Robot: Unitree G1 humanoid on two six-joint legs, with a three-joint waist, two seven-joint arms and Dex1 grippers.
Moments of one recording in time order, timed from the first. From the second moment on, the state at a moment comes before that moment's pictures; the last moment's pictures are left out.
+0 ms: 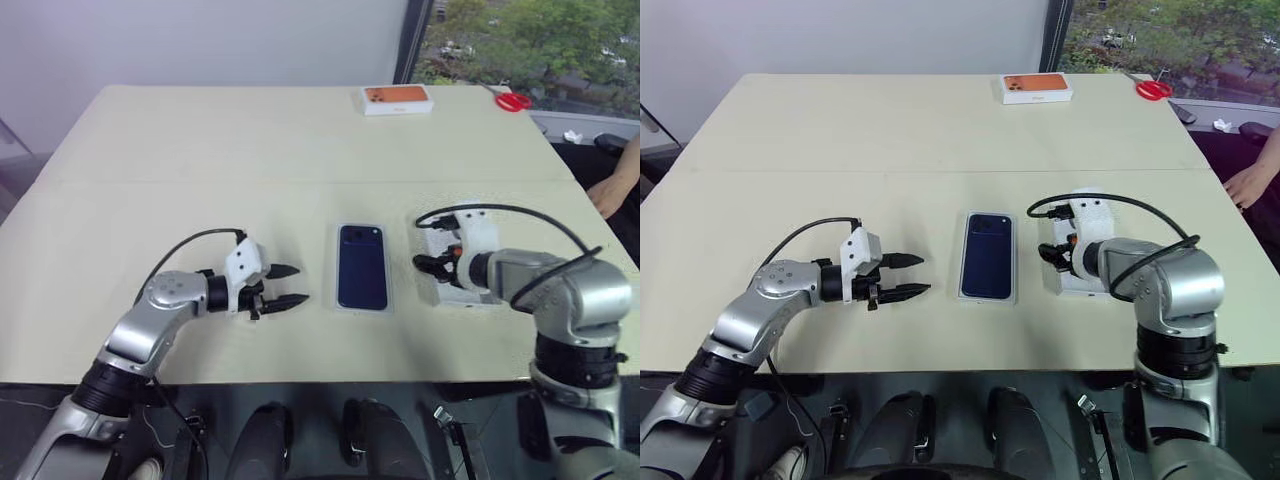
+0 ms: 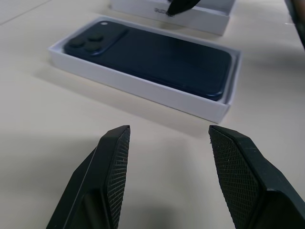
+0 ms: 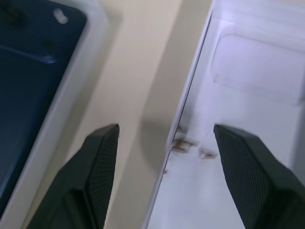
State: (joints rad) left arm -0.33 0.64 -0.22 -0.10 -0.39 0.28 -0.97; right arm -0.55 -0.46 -0.19 -0.35 0.42 1.61 0.16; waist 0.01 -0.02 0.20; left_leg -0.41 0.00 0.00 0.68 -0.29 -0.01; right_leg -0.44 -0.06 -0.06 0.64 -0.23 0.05
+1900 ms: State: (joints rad) left arm -0.39 0.46 -0.12 -0.03 -0.28 0.29 -0.89; right arm -0.53 -0.21 -0.07 -0.22 1.95 0.73 -0.92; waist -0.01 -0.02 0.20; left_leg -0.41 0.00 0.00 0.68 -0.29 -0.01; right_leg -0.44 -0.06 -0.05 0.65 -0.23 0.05
